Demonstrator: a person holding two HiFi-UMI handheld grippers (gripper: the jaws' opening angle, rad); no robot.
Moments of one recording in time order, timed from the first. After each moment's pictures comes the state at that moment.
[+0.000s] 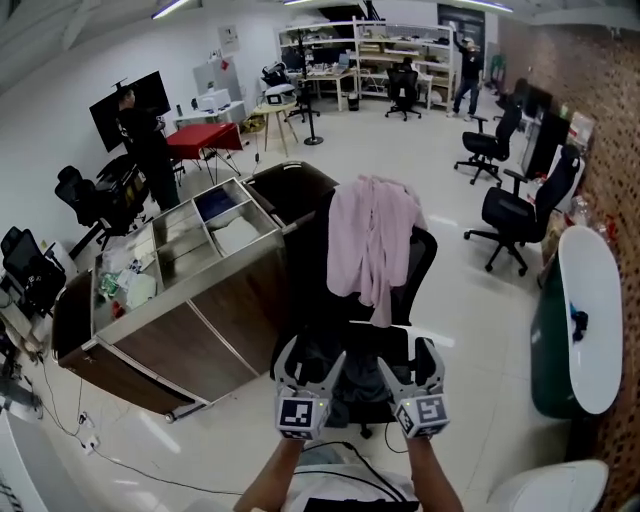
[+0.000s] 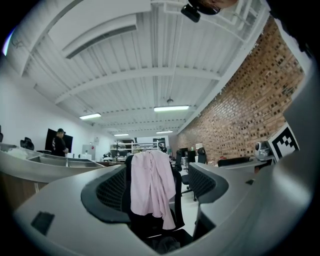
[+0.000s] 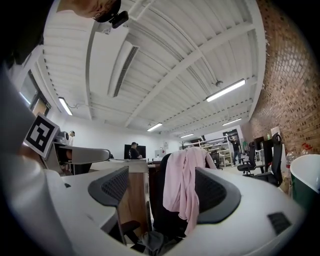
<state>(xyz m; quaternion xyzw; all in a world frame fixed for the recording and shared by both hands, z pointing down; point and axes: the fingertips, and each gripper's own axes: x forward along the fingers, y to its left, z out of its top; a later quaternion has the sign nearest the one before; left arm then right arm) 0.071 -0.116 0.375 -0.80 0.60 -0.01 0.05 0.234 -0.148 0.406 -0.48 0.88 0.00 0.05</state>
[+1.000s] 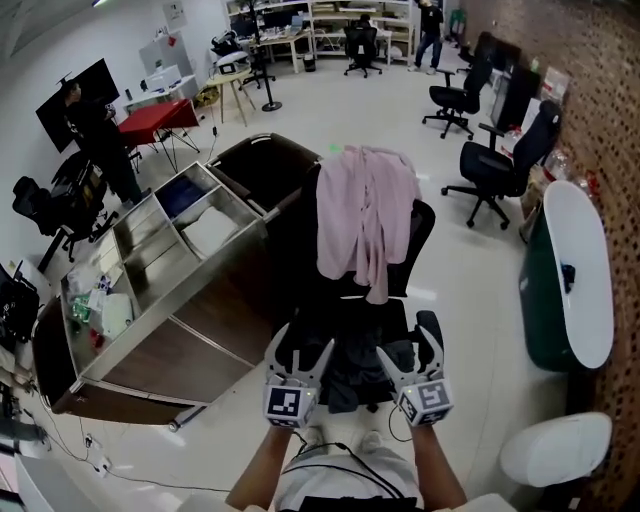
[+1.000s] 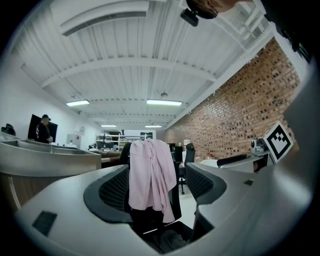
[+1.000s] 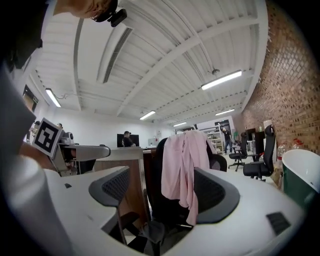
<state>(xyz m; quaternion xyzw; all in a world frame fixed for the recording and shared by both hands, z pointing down) 0.007 -0.181 0.423 -0.85 0.53 -0.03 0.02 0.185 -0.186 0.463 -0.51 0.86 -0.05 -0.01</state>
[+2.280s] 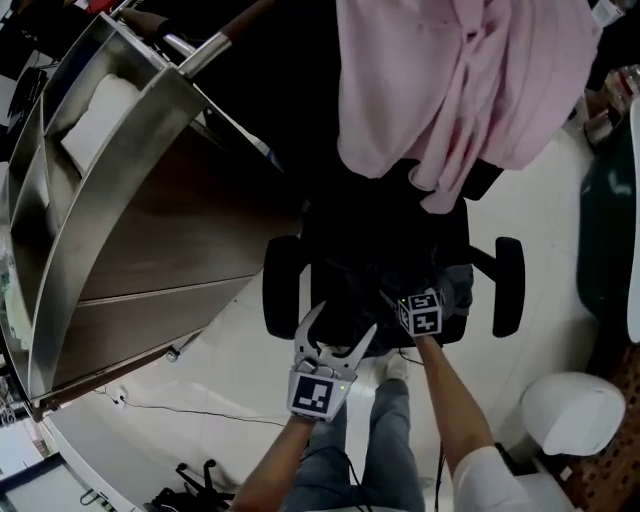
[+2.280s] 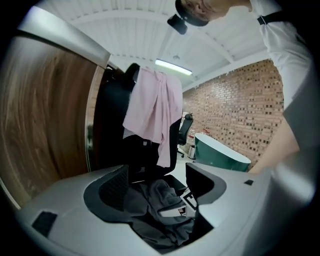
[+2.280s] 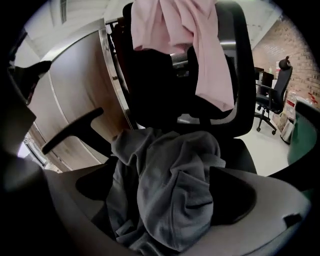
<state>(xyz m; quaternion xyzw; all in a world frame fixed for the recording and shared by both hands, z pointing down) 0.006 -0.245 0.740 -0.84 0.49 -0.11 -0.18 0.121 -0.300 1.008 -0.45 0.78 -0.30 -0.31</state>
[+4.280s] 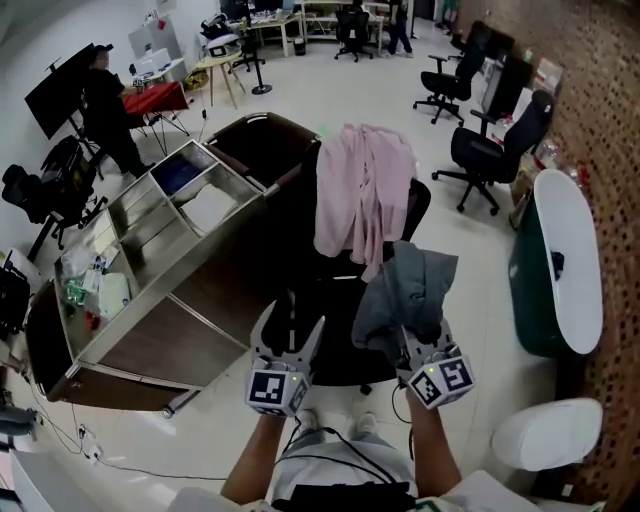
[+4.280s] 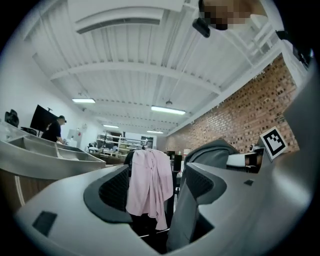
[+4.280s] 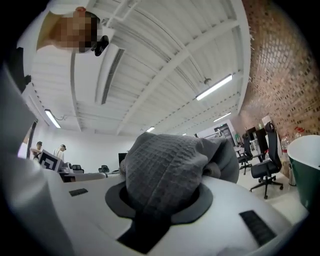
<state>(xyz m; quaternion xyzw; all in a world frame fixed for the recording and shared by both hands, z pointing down) -0.028 -0.154 0.380 -0.84 0.54 0.03 -0.01 0.178 -0.163 0.362 -0.51 0.85 -0.06 0.10</state>
